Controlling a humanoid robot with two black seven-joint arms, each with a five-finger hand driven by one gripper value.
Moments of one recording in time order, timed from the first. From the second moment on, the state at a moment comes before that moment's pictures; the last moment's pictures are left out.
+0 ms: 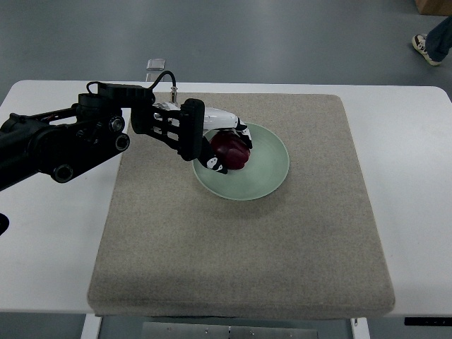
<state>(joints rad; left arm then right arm) -1.08 0.35 -0.34 -1.01 1.53 -0.33 -0.23 -0.03 0.00 -0.02 0.12 0.01 0.08 -0.04</state>
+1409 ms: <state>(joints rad) -1.05 0.44 -0.38 -0.69 -0.03 -0.41 -0.18 -0.03 0.00 -0.02 0.12 0.01 0.08 -0.04</state>
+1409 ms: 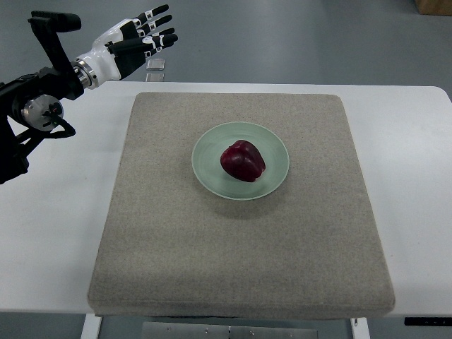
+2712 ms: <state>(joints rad) -0.88 0.42 -0.72 -0.65 -0.25 -0.48 0.20 -0.03 0.00 -0.02 0.14 0.01 0.09 -0.05</state>
